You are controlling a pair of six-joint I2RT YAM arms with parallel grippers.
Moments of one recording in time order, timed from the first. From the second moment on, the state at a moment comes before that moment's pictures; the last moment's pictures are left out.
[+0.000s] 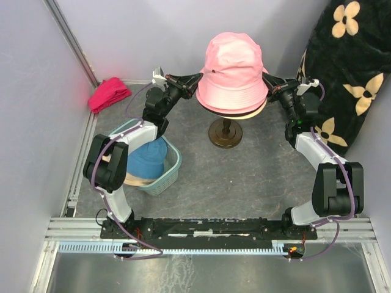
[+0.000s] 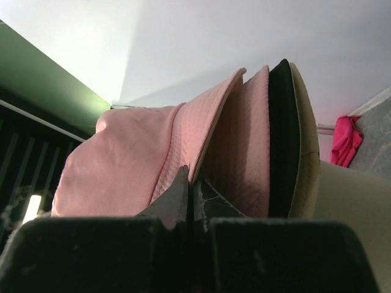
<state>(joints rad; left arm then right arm) -0.40 1.81 1.19 0.89 0.23 -1.59 0.01 1.48 0.92 0.81 -0.39 1.73</state>
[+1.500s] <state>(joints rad) -0.40 1.79 1.23 0.75 0.23 -1.54 0.01 1.48 0.95 0.77 -0.40 1.65</state>
